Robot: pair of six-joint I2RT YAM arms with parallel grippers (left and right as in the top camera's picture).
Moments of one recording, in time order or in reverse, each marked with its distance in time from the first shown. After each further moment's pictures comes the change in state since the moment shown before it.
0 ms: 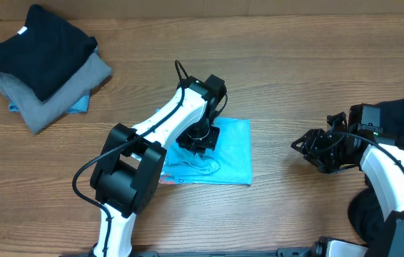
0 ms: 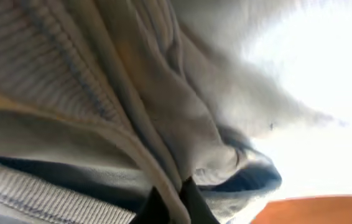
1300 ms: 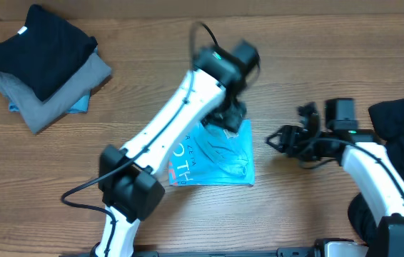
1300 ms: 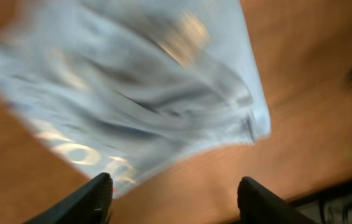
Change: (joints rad) left arm -0.089 0.002 0.592 -0.362 -0.103 0.012; right arm 0.213 0.000 0.000 0.138 -0.127 -0.100
